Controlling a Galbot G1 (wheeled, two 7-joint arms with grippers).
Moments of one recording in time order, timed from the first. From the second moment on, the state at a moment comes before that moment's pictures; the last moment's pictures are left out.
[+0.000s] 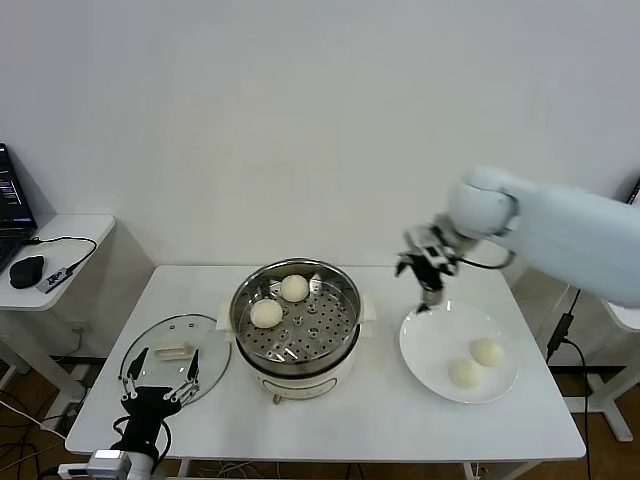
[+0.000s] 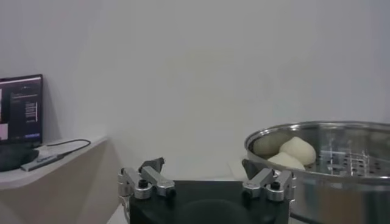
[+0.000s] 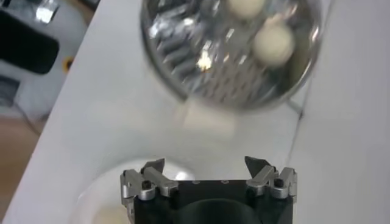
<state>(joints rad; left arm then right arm) 1.74 -1.22 -0.63 -2.19 -0.21 0.03 -0.15 0.51 0.60 -1.17 1.61 0.13 -0.30 -1.16</state>
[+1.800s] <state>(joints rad) 1.76 -1.23 -0.65 -2.18 -0.18 0.03 -0.15 -0.22 0.58 -0.69 1.42 -0.20 -0.30 -1.05</state>
